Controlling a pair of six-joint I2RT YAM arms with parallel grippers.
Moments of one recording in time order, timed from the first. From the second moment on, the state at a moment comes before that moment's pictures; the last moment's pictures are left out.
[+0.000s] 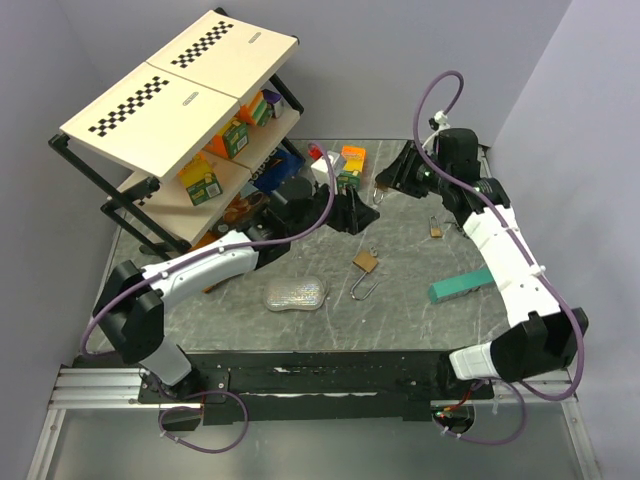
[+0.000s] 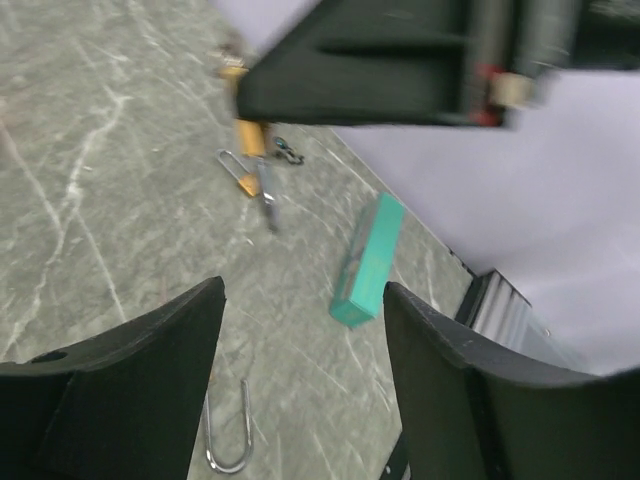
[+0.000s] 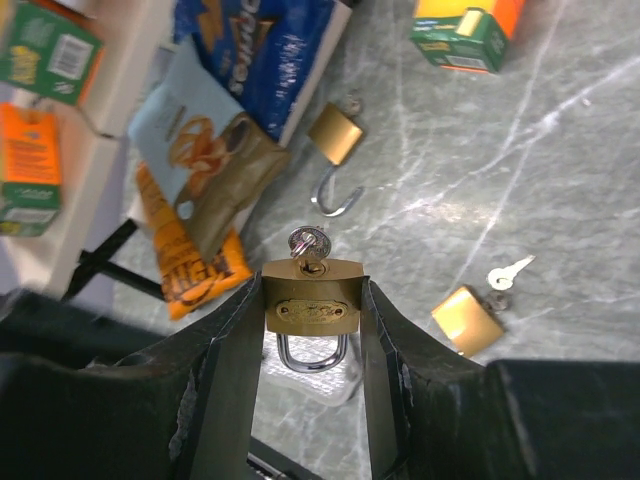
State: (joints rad) left arm -0.83 1.56 1.23 0.23 0.19 -0.49; right arm 0.22 1.37 1.43 -0.57 -0.29 0.55
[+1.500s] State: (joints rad) left arm -0.71 1.54 1.26 -0.09 0.74 -0.15; right arm 0.03 1.02 1.30 -0.66 -0.90 -0.12
